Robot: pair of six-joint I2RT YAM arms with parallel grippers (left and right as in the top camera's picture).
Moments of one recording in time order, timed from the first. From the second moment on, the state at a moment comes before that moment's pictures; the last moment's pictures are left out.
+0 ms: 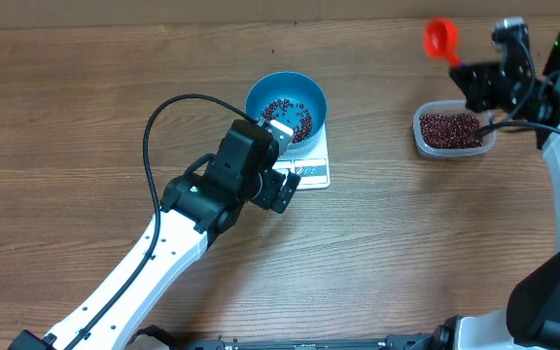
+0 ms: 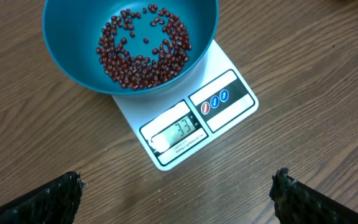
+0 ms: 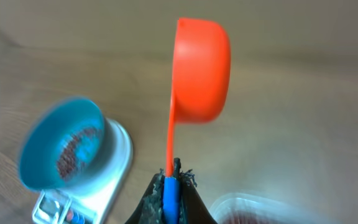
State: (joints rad) left arm -0.56 1.36 1.06 -0.59 -0.04 0.00; right arm -0.29 1.65 1.42 -0.59 -0.67 -0.20
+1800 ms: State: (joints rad) left arm -0.56 1.36 1.06 -0.59 -0.04 0.00; right arm -0.32 1.65 1.41 -0.94 -0.28 -0.24
